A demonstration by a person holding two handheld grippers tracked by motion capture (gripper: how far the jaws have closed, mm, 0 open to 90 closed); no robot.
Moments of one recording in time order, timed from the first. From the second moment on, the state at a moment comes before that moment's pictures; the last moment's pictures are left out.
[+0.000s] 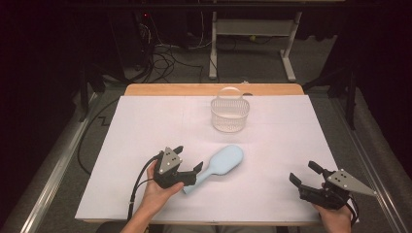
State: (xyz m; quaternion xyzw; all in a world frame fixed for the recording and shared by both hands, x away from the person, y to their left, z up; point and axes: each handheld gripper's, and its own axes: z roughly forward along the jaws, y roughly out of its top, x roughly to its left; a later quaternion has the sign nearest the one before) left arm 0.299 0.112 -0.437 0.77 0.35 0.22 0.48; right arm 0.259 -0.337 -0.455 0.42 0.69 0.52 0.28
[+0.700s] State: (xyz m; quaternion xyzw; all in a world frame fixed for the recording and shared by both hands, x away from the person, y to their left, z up) left arm 0.307 0.088 -0.430 0.82 0.33 0.18 0.44; right arm 0.260 -0.336 -0.455 0.41 0.70 0.52 0.28
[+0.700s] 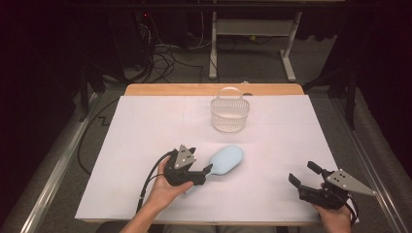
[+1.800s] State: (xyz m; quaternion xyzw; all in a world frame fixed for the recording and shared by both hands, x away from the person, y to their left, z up) left arm 0.318 0.066 -0.442 0.89 0.33 0.12 0.30; right arm 0.260 -0.335 -0.456 0.41 0.70 0.52 0.27
